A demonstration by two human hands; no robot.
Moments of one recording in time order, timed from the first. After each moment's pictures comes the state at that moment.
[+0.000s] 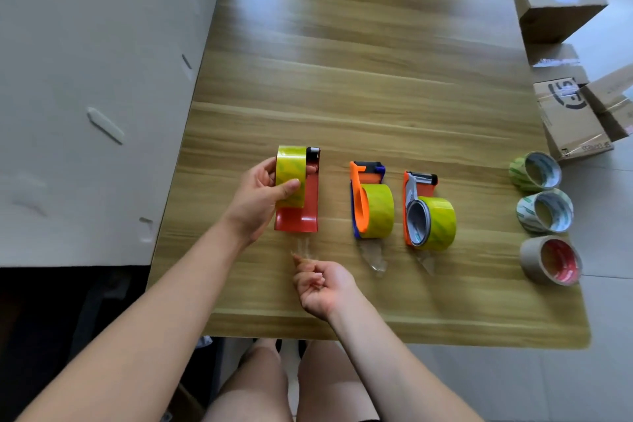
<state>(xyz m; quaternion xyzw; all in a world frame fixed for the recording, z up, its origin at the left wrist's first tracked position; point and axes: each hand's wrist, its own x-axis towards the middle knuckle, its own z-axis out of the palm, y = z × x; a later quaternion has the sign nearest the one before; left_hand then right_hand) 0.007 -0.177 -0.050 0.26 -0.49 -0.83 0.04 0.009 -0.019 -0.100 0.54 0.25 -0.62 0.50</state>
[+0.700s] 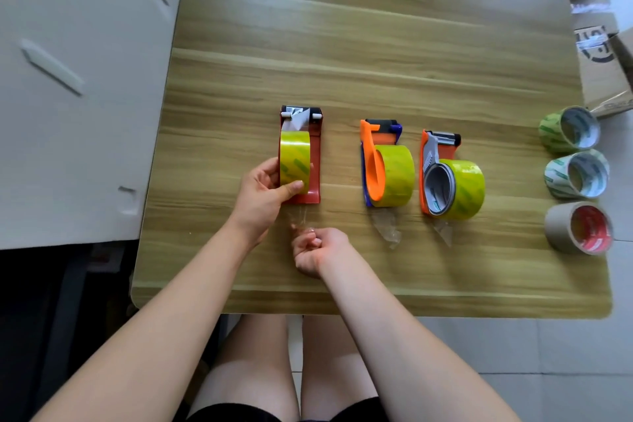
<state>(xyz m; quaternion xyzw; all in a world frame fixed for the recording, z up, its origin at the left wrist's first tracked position) 0.036 -0.156 -0.129 0.30 -0.54 -0.78 0.05 0.007 -0.044 -0.135 0.64 0.23 -0.59 0.44</state>
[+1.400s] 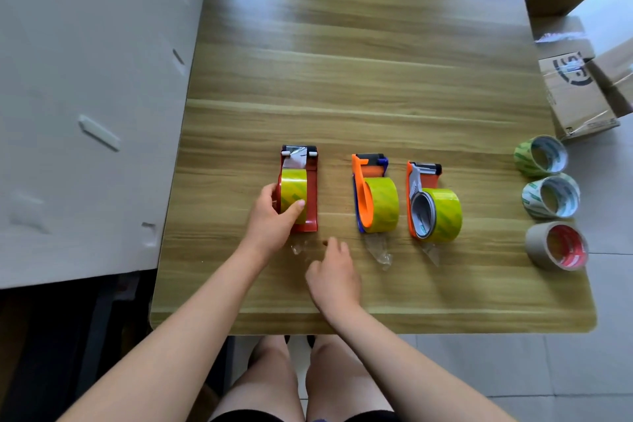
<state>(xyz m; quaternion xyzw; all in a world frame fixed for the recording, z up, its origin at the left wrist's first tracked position) 0.025 -0.153 -0.096 0.40 -0.66 -0.64 0.00 0.031 -0.021 -0.099 -0.06 0.93 -0.19 0.30</state>
